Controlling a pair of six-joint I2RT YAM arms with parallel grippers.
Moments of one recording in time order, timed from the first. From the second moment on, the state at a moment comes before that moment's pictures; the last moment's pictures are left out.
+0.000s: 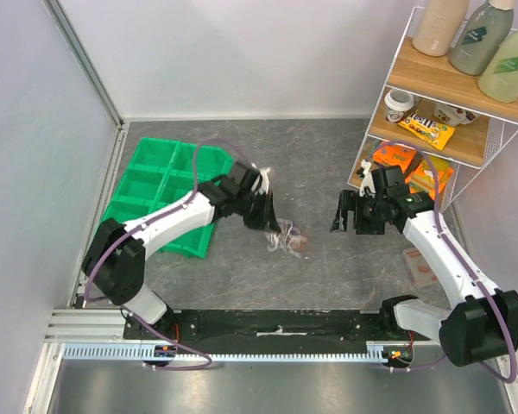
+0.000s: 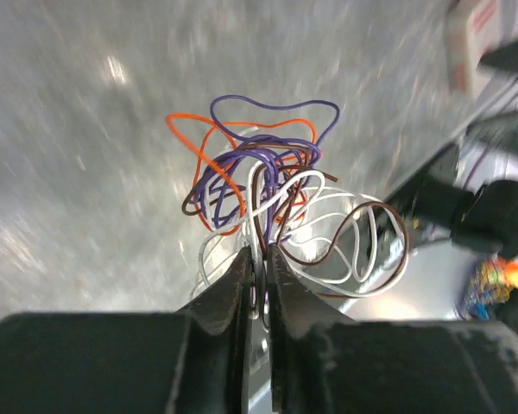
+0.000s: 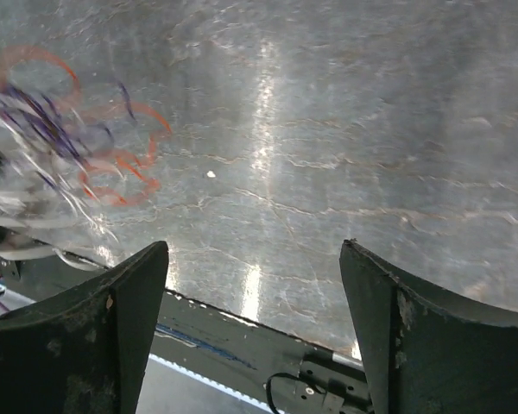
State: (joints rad) left arm -0.67 1.61 1.20 -0.47 0.39 -0.58; right arm 0.21 1.14 0.95 -0.86 -0.27 0.30
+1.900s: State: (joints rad) left arm -0.72 1.62 1.13 -0.56 0.43 -0.66; right arm 0.67 1.51 0.78 -0.42 -0.35 0.35
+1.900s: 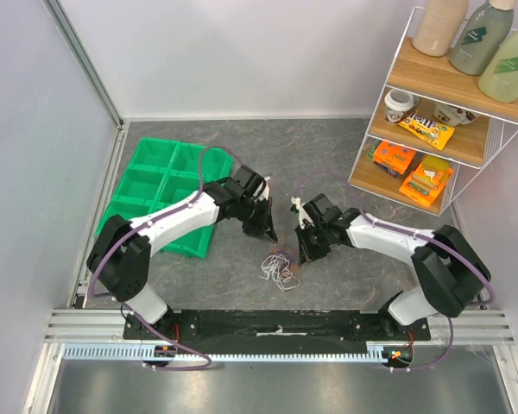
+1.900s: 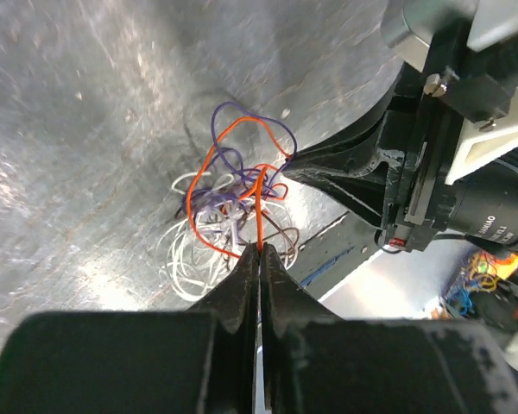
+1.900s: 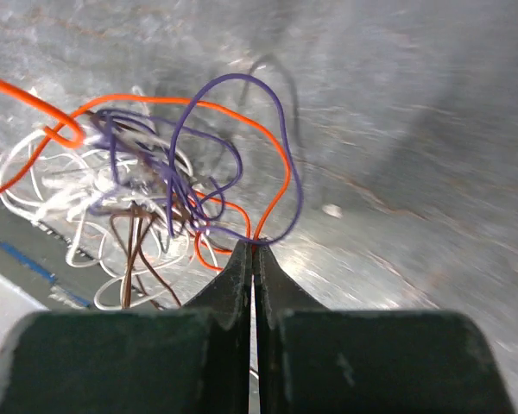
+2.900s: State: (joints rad) left arm -0.70 1.09 1.70 -0.44 -0.20 -0.41; right arm 0.49 1.08 0.99 -0.73 0.08 0.28
